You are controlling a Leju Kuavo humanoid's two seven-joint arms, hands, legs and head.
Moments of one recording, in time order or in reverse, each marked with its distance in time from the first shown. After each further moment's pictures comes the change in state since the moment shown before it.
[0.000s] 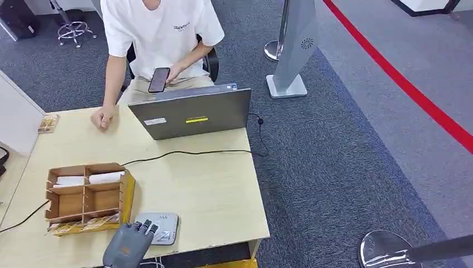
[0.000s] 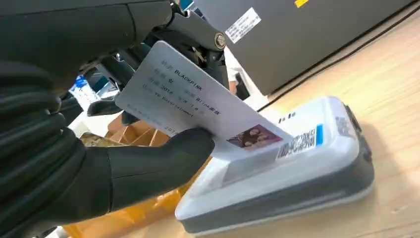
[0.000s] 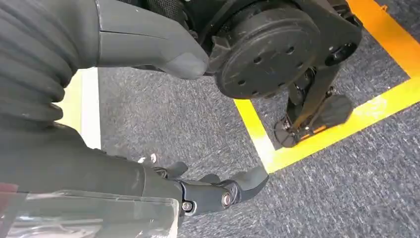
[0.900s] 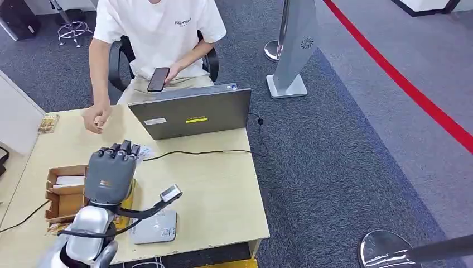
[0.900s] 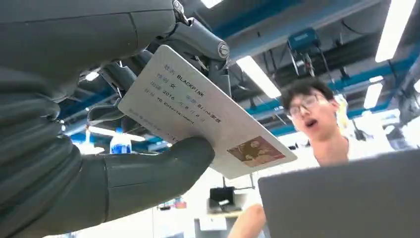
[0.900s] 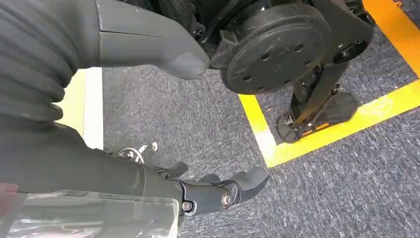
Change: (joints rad) left arm -0.363 -0.130 0.081 0.020 -0.097 0.276 0.065; right arm 0.008 0.000 -0.005 -0.005 0.051 0.035 -0.003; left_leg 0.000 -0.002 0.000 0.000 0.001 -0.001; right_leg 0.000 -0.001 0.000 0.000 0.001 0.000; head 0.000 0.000
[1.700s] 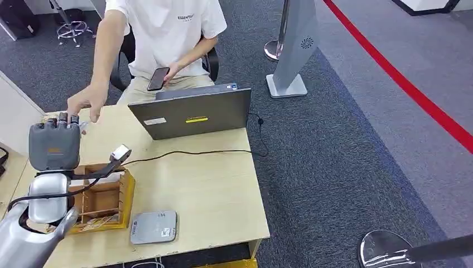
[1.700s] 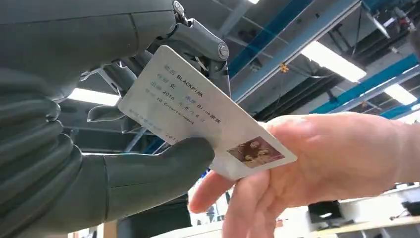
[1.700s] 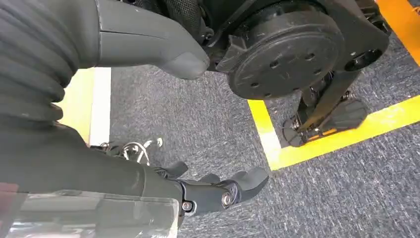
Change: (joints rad) left arm -0.183 0.171 0.049 0.214 0.000 -0.053 0.196; right arm -0.002 0.000 -0.003 -0.003 0.029 0.052 0.020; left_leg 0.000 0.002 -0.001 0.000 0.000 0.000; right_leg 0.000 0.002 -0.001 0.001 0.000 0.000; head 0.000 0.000
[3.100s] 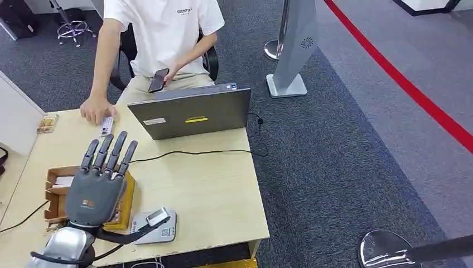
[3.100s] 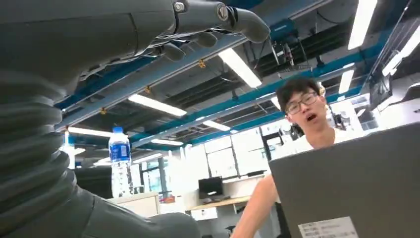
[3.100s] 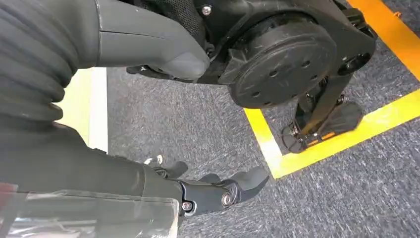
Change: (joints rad) left arm 0.367 -0.069 0.008 -0.461 0.048 -0.060 -0.289; right arm 0.048 0.000 0.066 -0.067 -0.091 -0.107 0.024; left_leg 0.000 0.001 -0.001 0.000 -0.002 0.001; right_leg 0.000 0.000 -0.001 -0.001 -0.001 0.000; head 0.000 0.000
